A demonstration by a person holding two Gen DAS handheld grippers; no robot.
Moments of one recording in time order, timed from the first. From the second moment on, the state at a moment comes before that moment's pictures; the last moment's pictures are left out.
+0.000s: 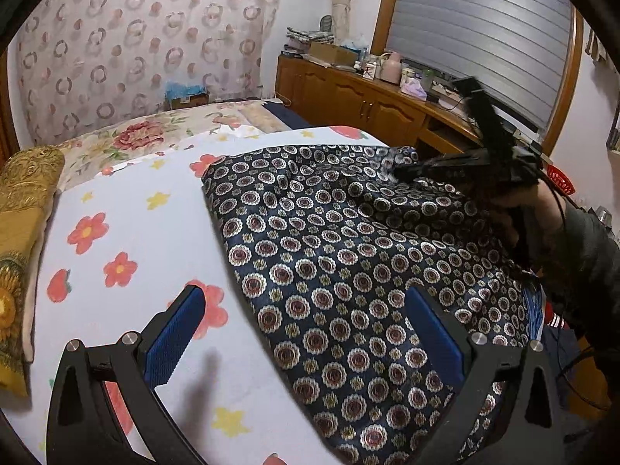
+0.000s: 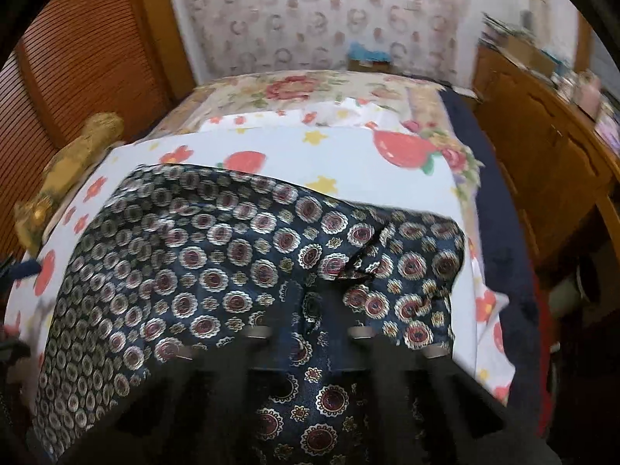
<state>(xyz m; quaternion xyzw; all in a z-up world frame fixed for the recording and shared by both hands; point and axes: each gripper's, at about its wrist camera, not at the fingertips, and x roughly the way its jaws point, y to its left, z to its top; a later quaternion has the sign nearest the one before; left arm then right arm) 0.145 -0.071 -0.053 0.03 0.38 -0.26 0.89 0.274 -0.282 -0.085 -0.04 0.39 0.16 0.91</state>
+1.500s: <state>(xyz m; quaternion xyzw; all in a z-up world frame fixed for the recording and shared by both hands) 0.104 -0.090 -0.061 0.04 0.41 -0.26 0.87 0.092 -0.323 -0.087 -0.04 0.36 0.12 0.92</state>
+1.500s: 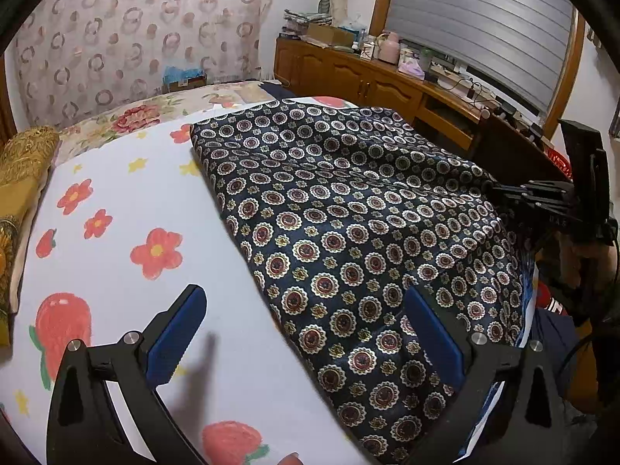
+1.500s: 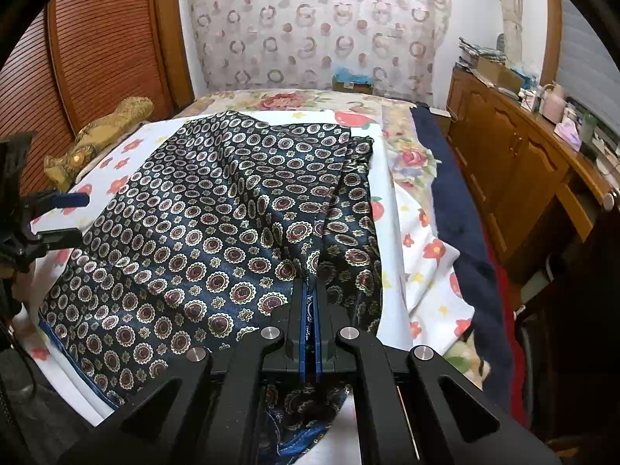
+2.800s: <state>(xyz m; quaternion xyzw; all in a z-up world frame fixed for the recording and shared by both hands) 0.047 -0.077 -0.077 0.03 0.45 -0.30 0.84 0.043 -0.323 -0.114 -0.01 0.40 0.10 0.91</state>
